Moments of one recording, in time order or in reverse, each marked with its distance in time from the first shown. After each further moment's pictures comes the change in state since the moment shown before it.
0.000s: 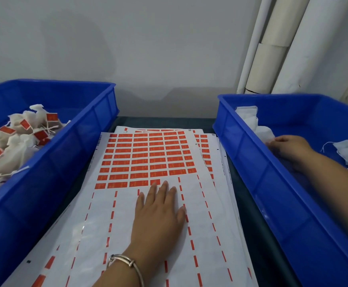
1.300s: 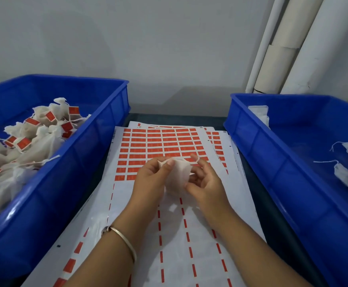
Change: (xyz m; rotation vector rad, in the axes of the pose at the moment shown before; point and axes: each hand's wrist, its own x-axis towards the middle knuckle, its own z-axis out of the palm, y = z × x) left_hand 0.018 -0.033 -0.066 -1.419 0.150 -0.285; right_hand -0.202 -0.006 0.163 0.347 -0.470 -0.355
